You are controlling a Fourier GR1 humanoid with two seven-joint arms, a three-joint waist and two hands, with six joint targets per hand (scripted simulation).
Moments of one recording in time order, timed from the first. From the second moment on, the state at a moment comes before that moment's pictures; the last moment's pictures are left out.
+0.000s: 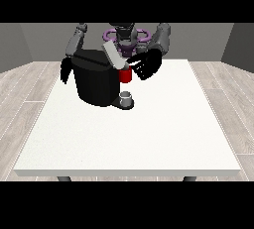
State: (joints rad) left arm -1.17 0.40 0.24 -0.73 -0.47 -0.20 -0.03; right arm -0.46 -0.16 -0.15 -0.98 -0.10 0.14 -0.38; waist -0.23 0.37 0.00
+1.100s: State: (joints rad) left arm -0.43 0.11 0.27 -0.80 -0.21 -0.37 -0.38; right arm -0.06 -0.11 -0.12 -0.96 -0.07 0.16 -0.47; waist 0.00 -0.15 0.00
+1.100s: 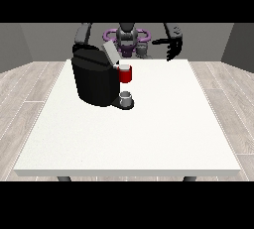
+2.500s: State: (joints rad) left arm -0.14 0.11 0.23 -1.02 -0.09 -0.43 -0.43; right arm -0.20 -0.01 0.19 -1.57 0.16 -0.15 -0.10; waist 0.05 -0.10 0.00
